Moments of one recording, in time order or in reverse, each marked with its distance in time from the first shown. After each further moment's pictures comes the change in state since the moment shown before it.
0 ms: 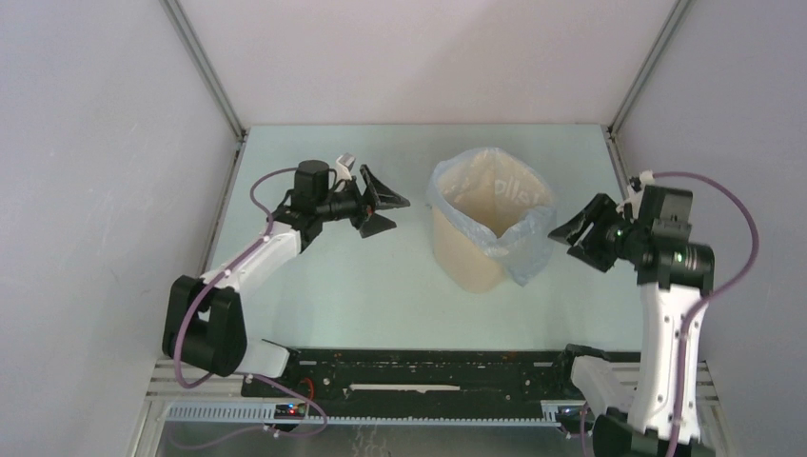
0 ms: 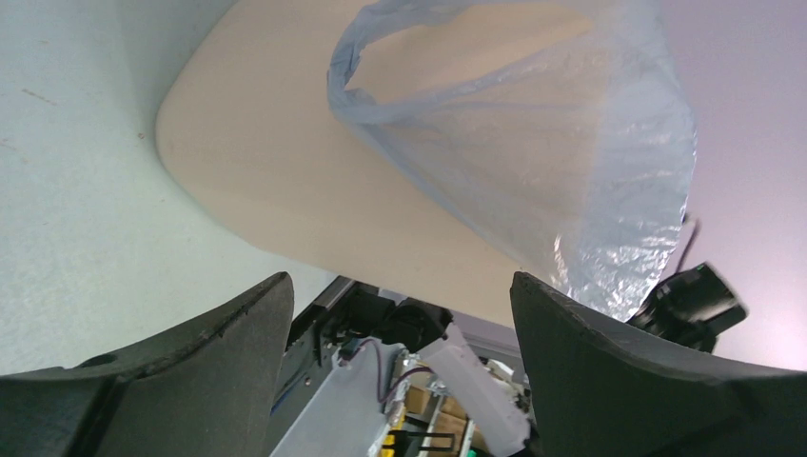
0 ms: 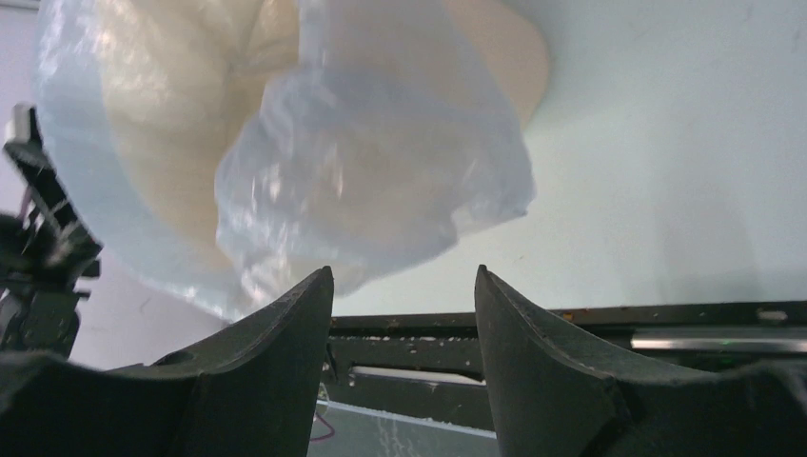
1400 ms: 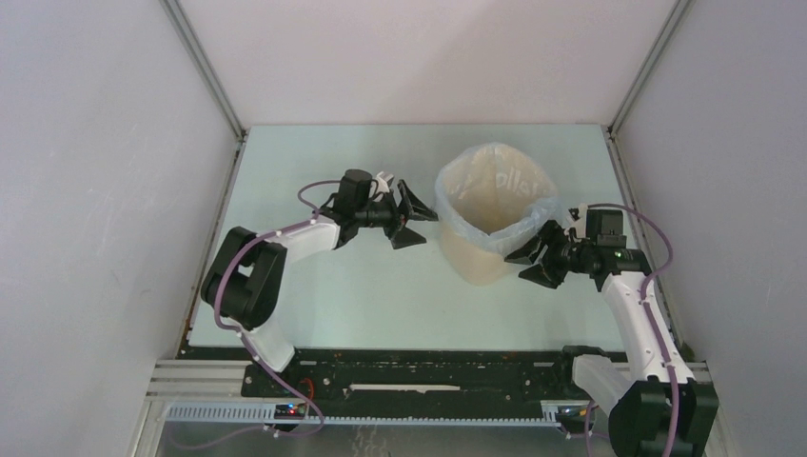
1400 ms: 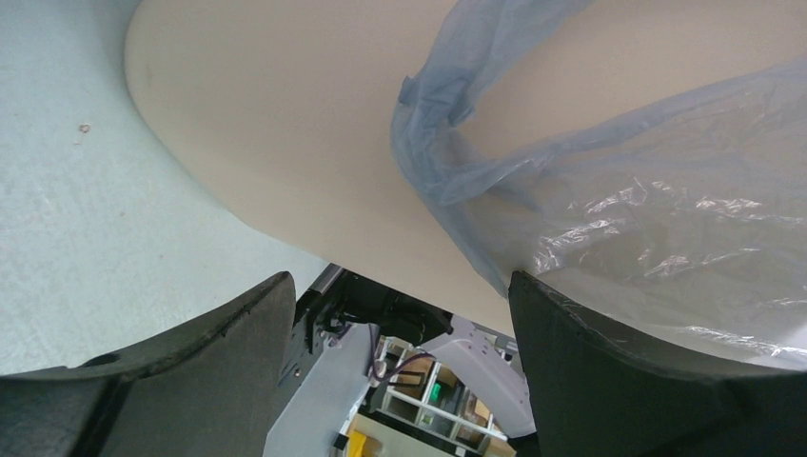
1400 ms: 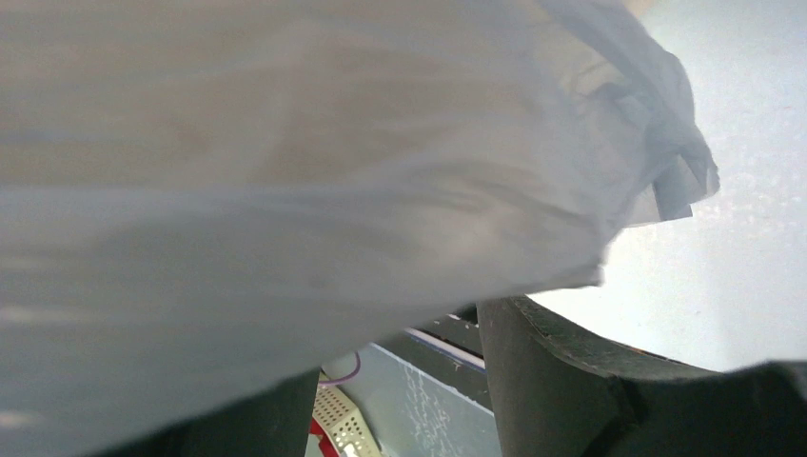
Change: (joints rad) left arm -0.151 0.286 0.035 0.181 0.007 -0.095; right arm 0.139 0.105 -0.502 0.474 -0.218 0.143
